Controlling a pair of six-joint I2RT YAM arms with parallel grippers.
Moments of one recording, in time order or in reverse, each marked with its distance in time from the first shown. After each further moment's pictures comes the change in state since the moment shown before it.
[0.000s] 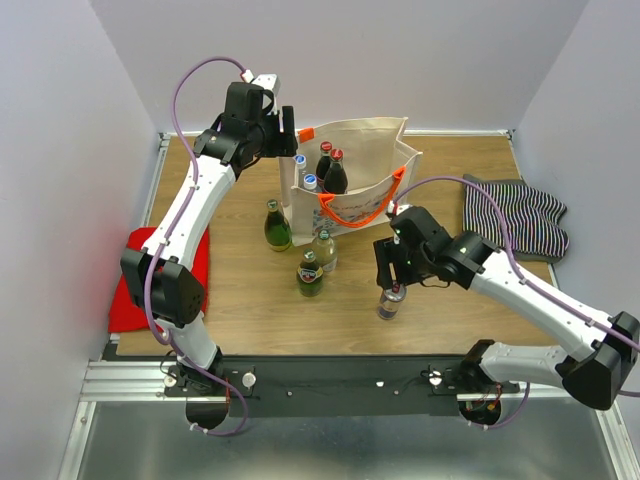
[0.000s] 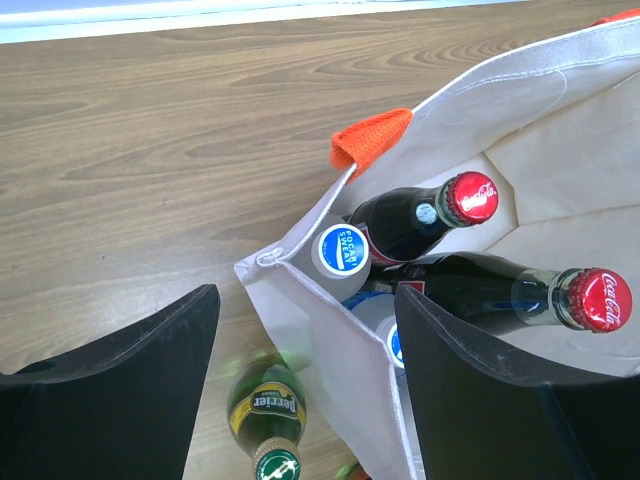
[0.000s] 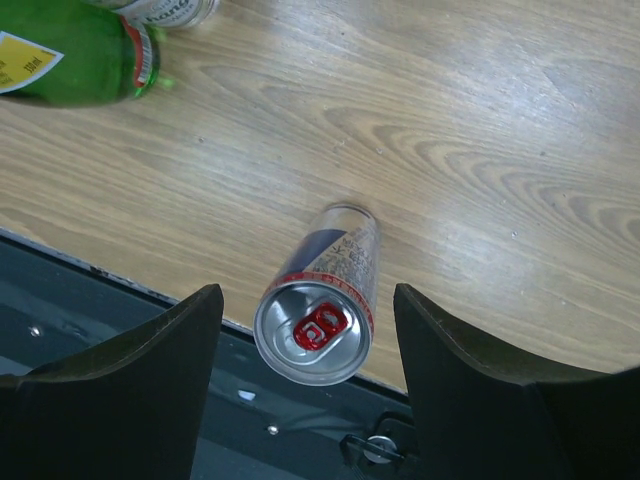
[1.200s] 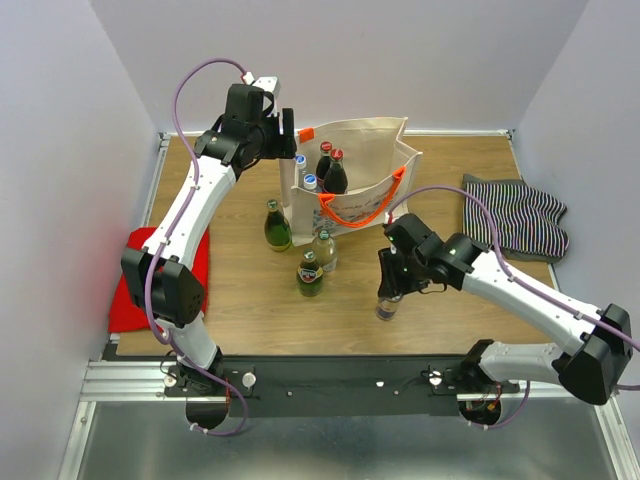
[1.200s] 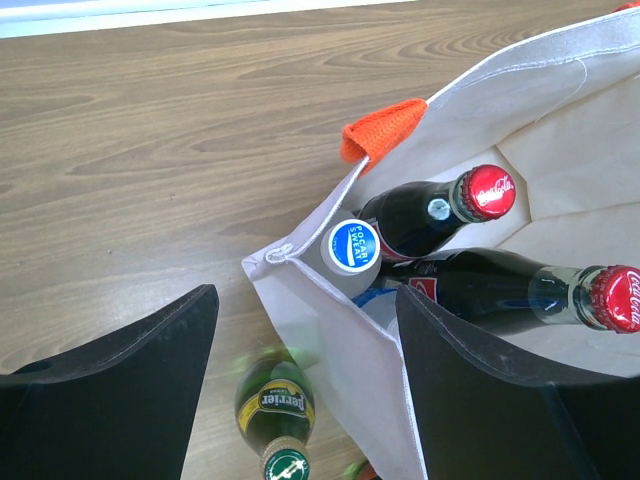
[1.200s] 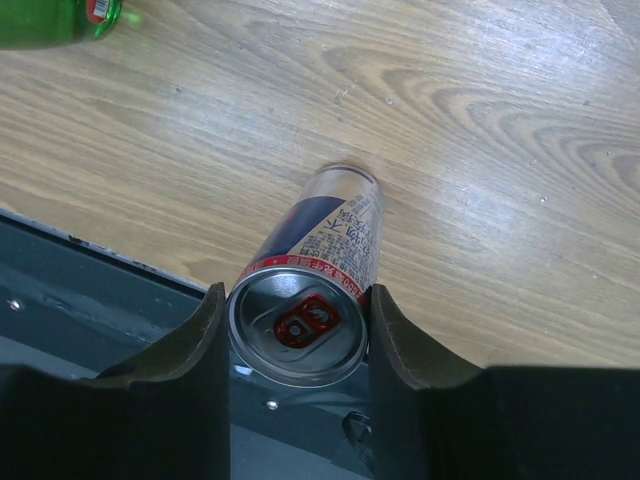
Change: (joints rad) left arm 0.002 0.000 -0.014 0.000 -0.011 0.018; right arm 0.008 0.031 -0.060 -0.011 -0.055 0.026
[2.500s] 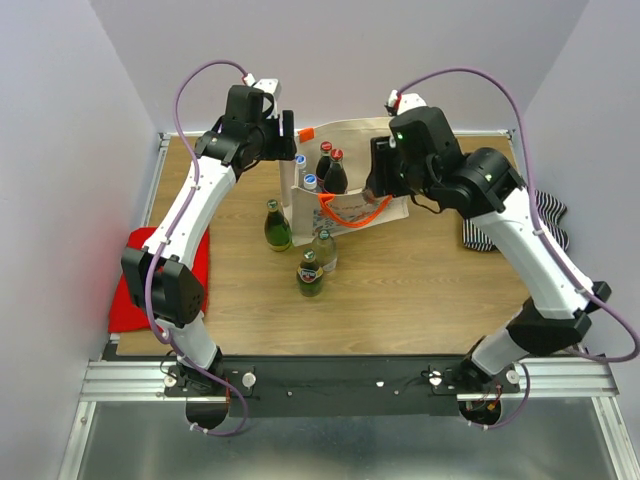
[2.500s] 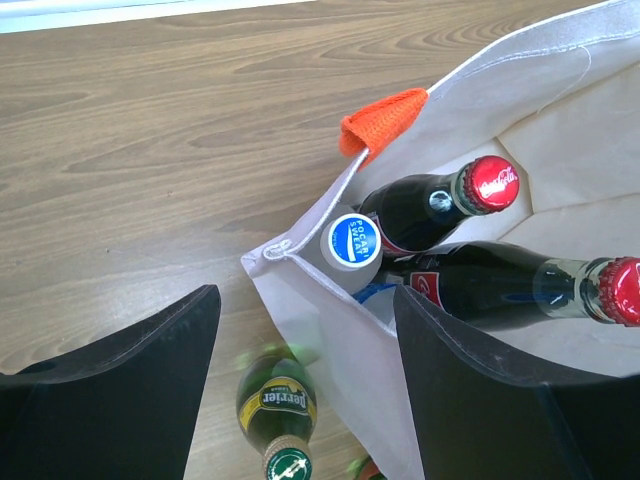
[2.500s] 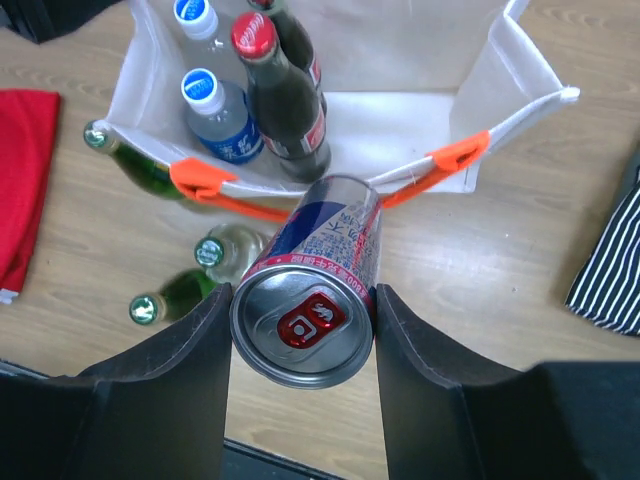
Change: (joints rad) left arm 0.006 0.000 -0.012 0.001 0.014 0.010; right arm 0.004 0.326 1.046 -0.274 0.314 -0.111
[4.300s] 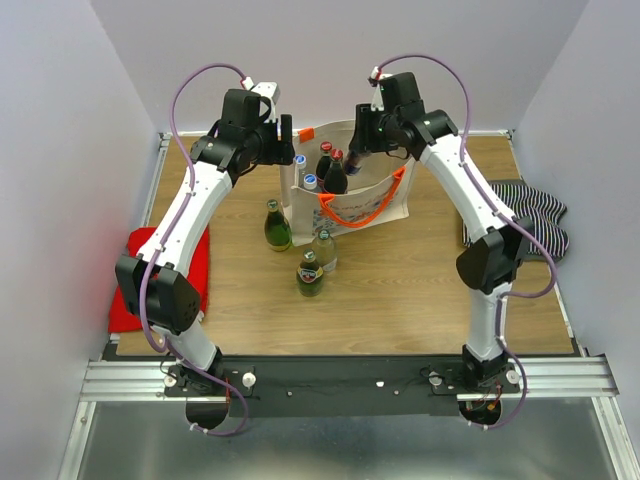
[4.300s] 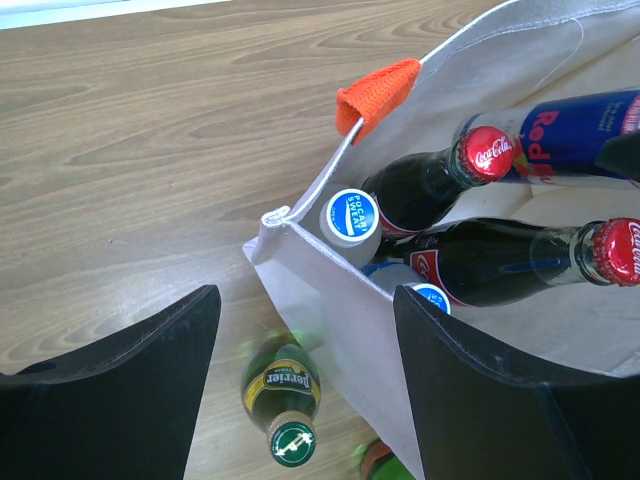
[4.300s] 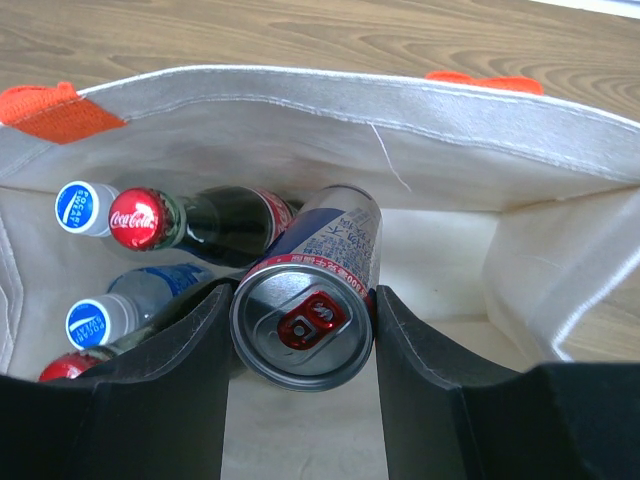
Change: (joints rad) left arm 0.000 -0.051 -0.050 -0.001 0.017 0.020; right arm -0.341 0.492 0.163 0.343 -0.391 -0.125
